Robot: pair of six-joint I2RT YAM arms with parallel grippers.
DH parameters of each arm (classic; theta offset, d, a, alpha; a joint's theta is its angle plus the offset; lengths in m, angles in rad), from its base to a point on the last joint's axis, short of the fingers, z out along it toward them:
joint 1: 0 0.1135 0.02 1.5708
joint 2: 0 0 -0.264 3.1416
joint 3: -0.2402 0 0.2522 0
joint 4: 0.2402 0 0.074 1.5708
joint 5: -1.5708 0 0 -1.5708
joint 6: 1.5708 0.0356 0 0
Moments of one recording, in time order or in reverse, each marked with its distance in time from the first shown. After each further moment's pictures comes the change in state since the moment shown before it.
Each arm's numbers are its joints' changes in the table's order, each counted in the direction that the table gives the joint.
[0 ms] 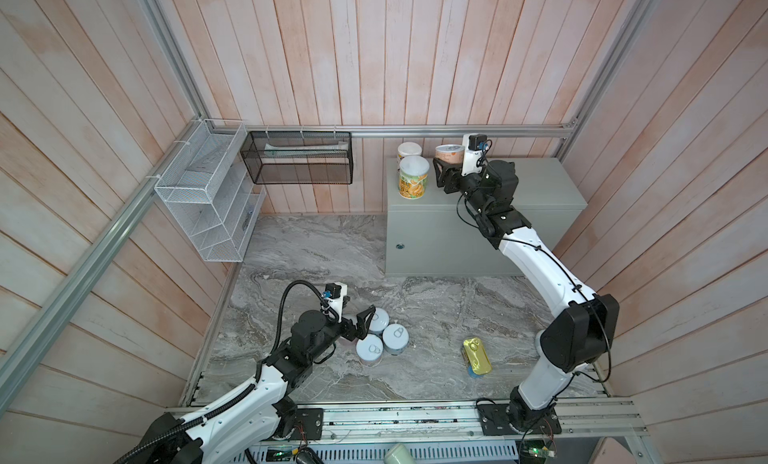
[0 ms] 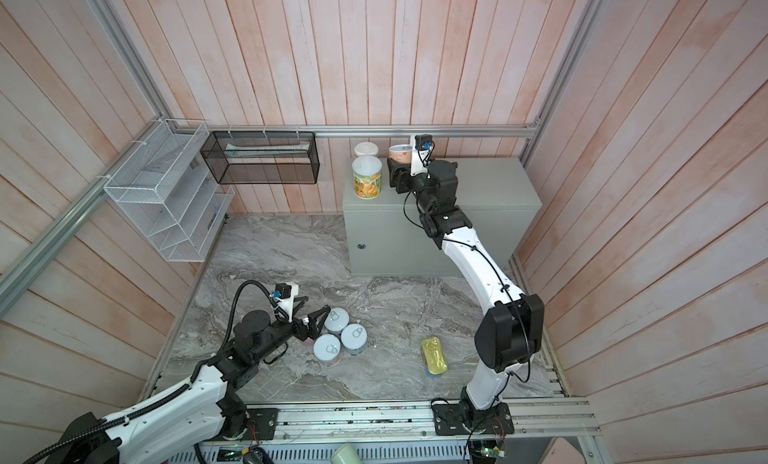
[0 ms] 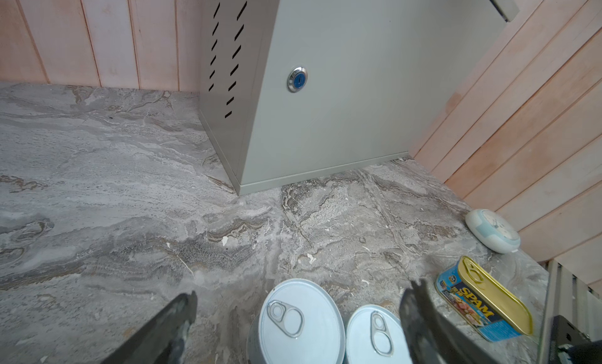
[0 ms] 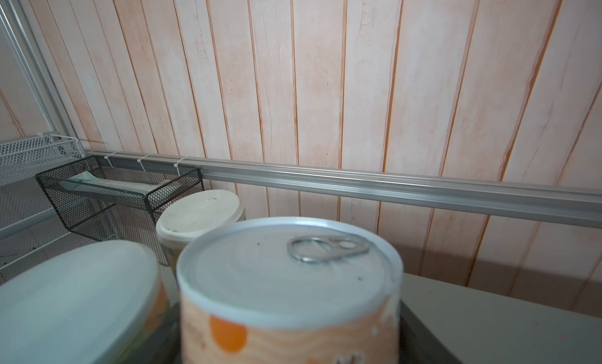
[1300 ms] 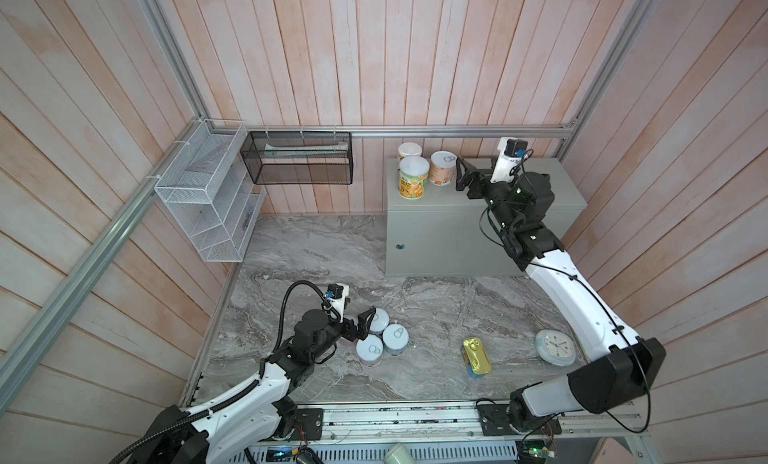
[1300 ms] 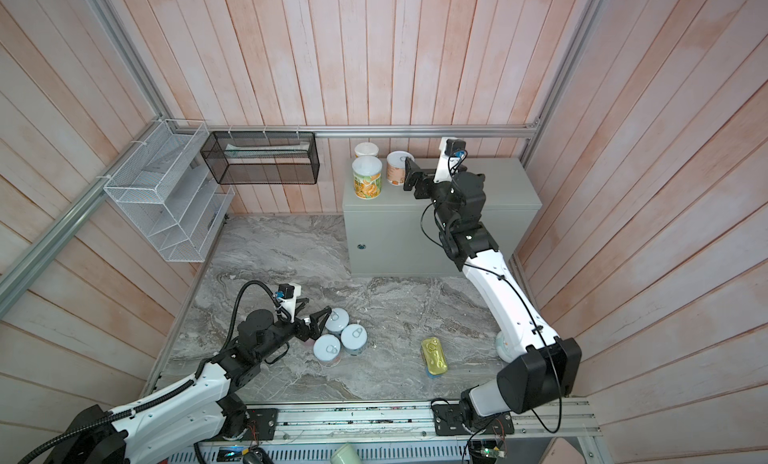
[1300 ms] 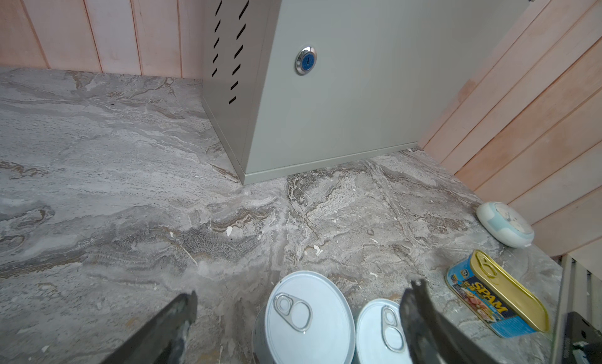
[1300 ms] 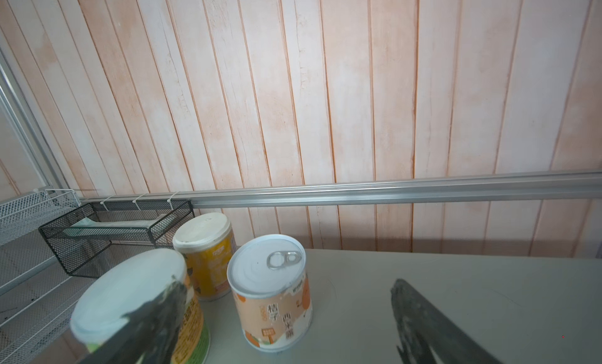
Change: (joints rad) left arm 0.000 -0.047 0.000 -0.007 0.008 0.003; right arm -0.012 0.346 0.277 0.004 -0.135 0.096
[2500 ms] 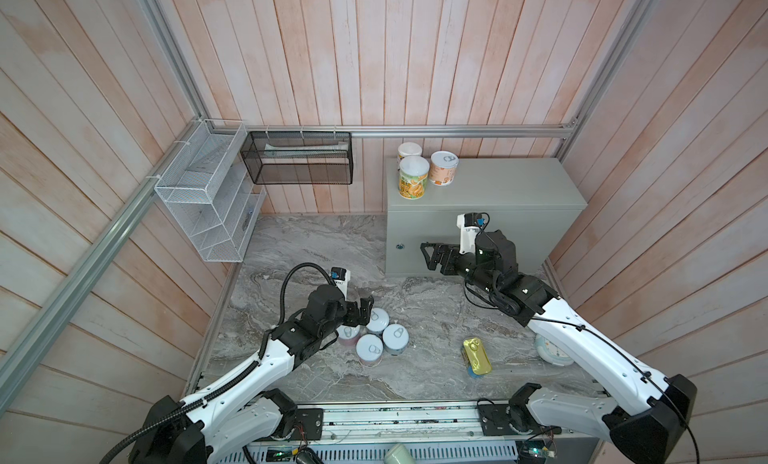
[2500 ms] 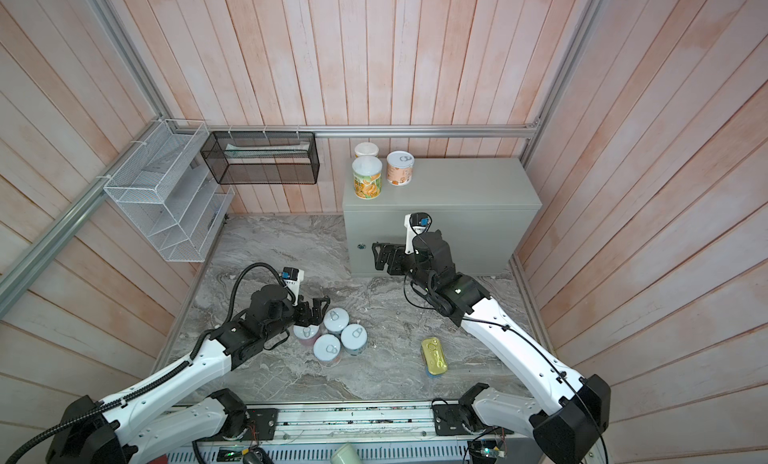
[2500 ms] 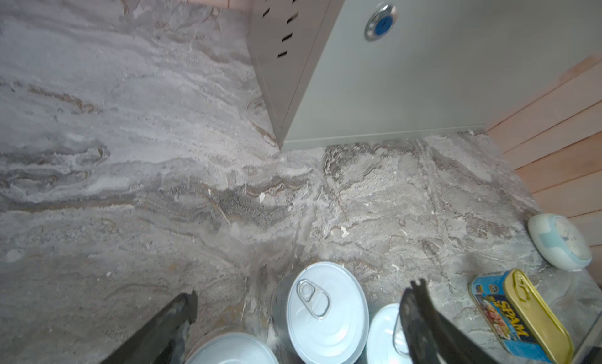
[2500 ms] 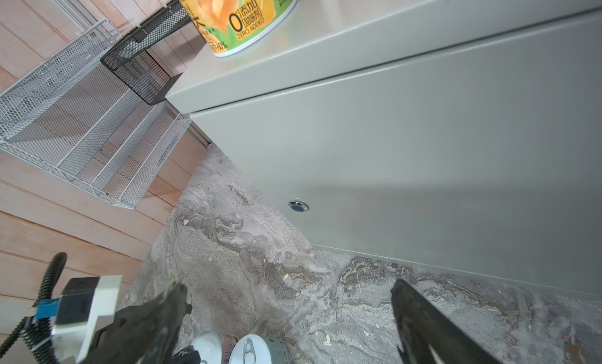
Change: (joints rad) left arm -0.002 -0.116 -0.335 0.553 0.100 -0.121; right arm 0.301 0.237 0.327 0.415 -0.010 0.348
